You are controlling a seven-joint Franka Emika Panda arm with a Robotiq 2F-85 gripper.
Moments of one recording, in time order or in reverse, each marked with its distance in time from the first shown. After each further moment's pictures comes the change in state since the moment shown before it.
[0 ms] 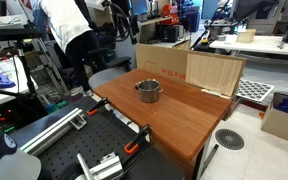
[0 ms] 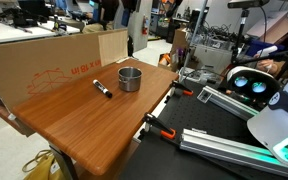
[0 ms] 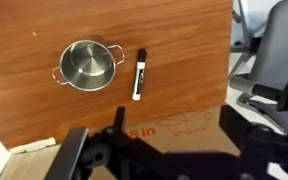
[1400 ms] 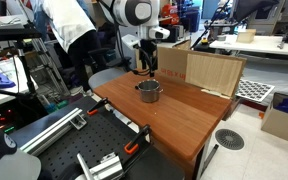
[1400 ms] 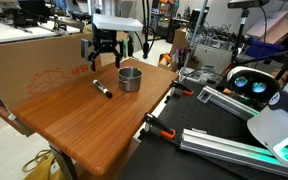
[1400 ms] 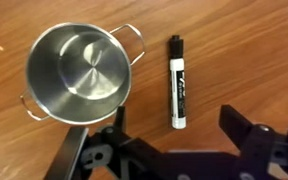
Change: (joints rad) arm 0.042 0.547 -0.117 0.335 -0.042 -0.012 0.165
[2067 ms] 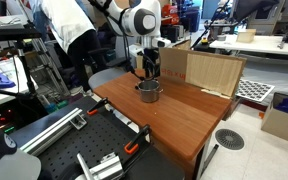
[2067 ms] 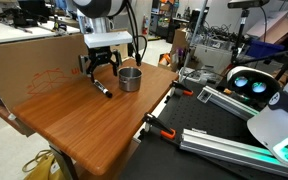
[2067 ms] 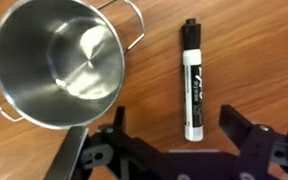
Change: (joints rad) arm 0.070 0.166 -0.057 0.155 -0.092 -0.070 0.099
